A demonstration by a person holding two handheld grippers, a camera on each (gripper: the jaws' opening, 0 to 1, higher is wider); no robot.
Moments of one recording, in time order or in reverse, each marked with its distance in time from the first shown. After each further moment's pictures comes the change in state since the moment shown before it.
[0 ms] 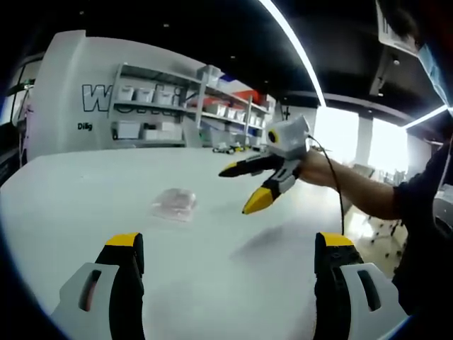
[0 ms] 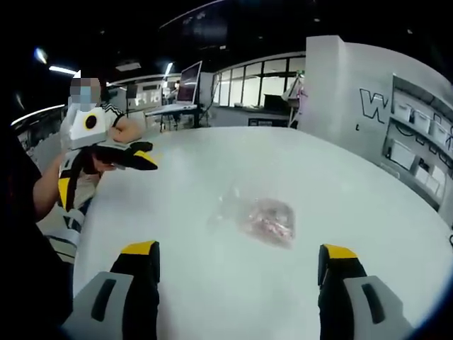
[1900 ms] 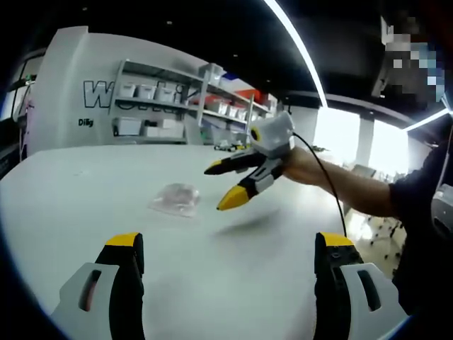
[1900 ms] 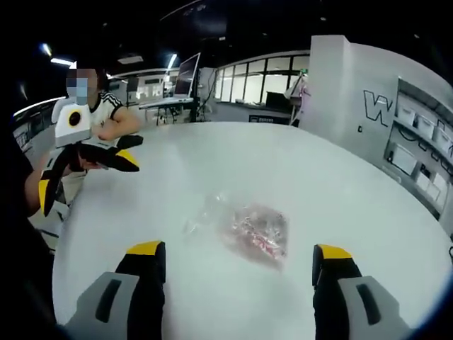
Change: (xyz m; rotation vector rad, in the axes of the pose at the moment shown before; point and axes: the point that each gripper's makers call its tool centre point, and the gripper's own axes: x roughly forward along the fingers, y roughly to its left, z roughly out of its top) left arm 0.004 0.007 -0.008 -0.017 0.009 0.001; right arm 0.036 -0.023 0.003 -0.037 0.023 -0.006
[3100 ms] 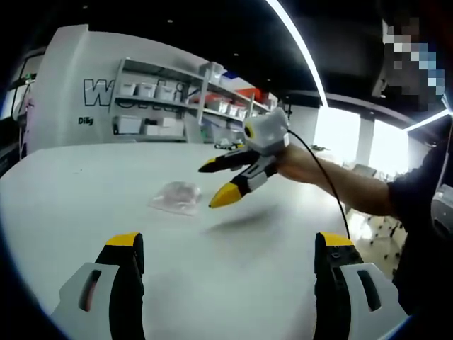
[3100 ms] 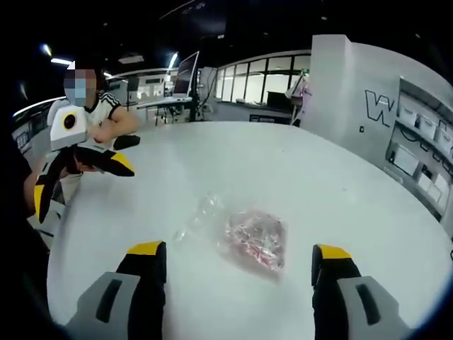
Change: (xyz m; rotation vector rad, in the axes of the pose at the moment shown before) left arm 0.007 0.004 -0.005 -0.005 0.007 0.000; right arm 0.014 -0.008 0.000 -0.004 0.001 0.007
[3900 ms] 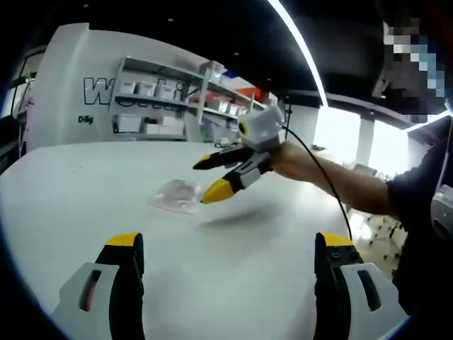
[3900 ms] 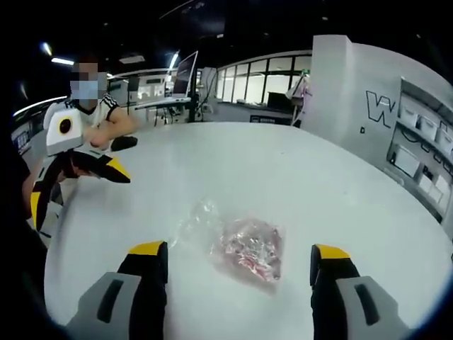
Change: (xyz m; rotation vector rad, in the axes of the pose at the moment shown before) left arm 0.004 0.003 -0.005 -0.006 0.005 -0.003; right arm 0.012 -0.006 0.006 -0.002 -0.005 0.006
